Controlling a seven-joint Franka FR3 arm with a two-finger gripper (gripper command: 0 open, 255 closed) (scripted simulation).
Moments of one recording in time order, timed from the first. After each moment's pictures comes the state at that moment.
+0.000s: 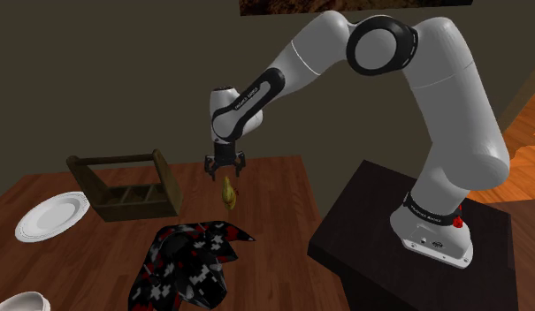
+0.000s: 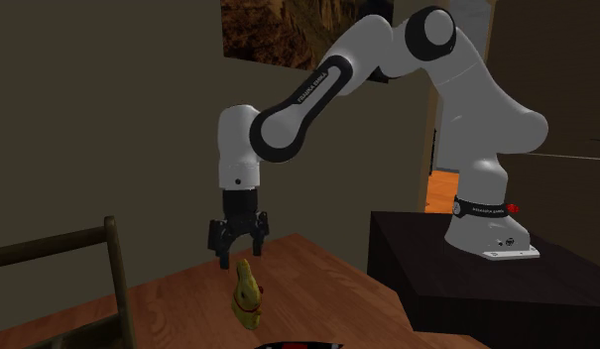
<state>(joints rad) 0.15 0.66 0.18 -1.73 0.16 2.39 0.70</state>
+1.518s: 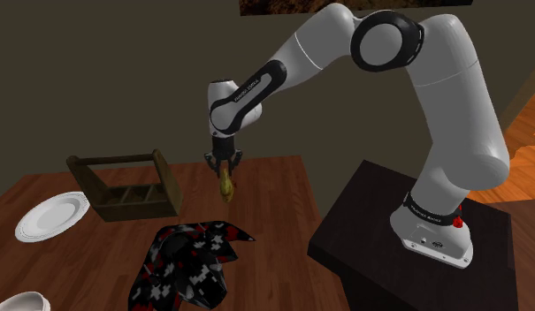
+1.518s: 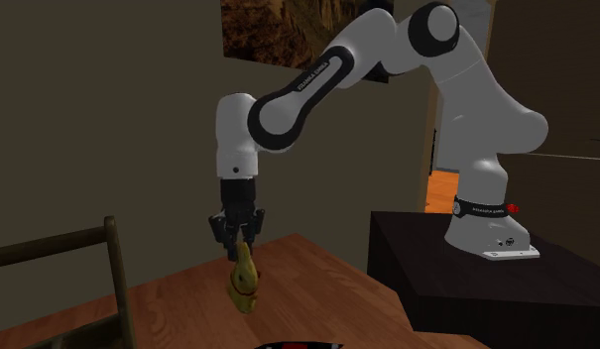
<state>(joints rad) 0.15 0.63 0.18 -1.71 0.16 2.34 0.71</state>
